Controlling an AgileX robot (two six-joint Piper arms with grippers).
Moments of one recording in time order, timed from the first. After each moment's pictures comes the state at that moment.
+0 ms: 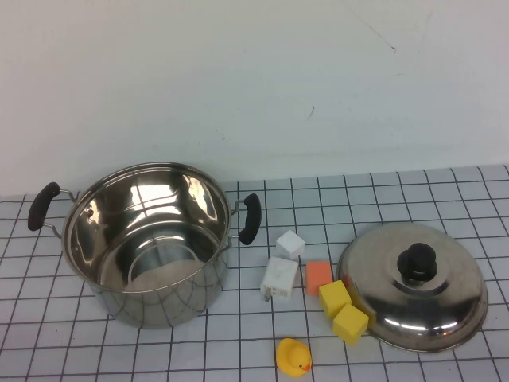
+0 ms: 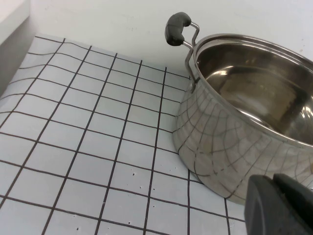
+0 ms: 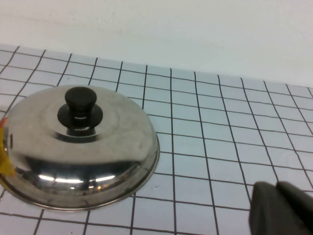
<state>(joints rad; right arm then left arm) 0.01 -0.01 0.02 -0.08 0.39 -0.10 0.06 -0.02 0.02 -0.13 0.36 -0.21</state>
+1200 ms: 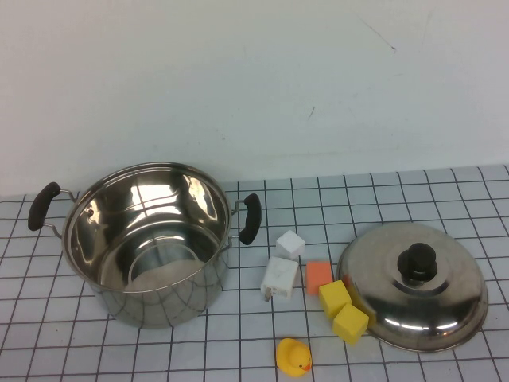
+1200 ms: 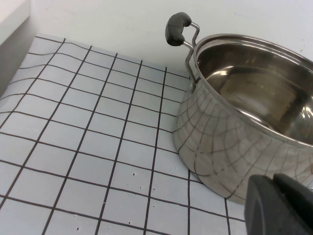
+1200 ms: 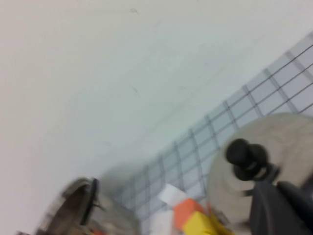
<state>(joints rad) 0.01 -0.01 0.03 0.61 0.31 0.14 0.06 -0.02 0.02 -0.13 0.36 -0.21</state>
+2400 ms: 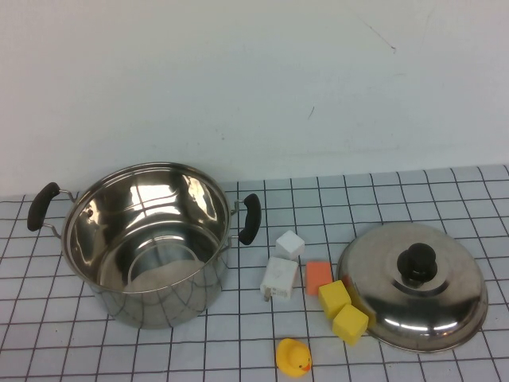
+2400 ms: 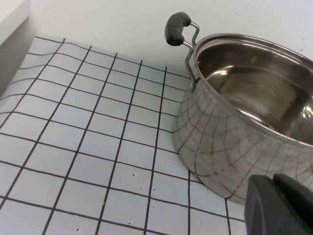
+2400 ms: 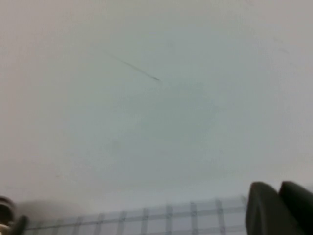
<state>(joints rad) 0.13 0.59 -0.09 0.03 -0.35 0.22 0.06 -0.02 0.02 -0.13 0.36 -0.20</state>
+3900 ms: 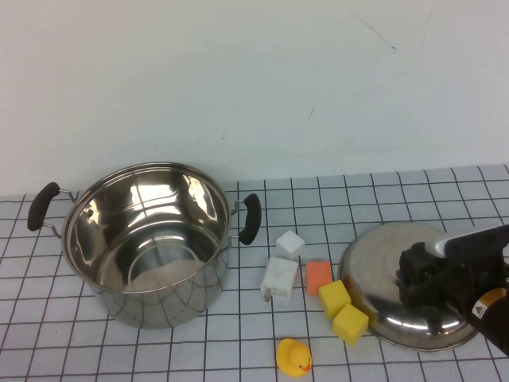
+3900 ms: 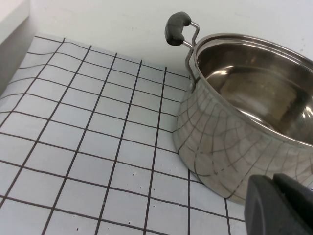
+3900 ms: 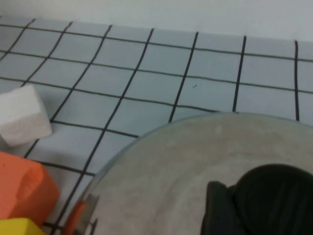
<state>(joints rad) 0.28 2.12 -0.53 -0.04 -1.08 0.04 0.06 -0.02 0.02 -0.13 0.36 -0.21</state>
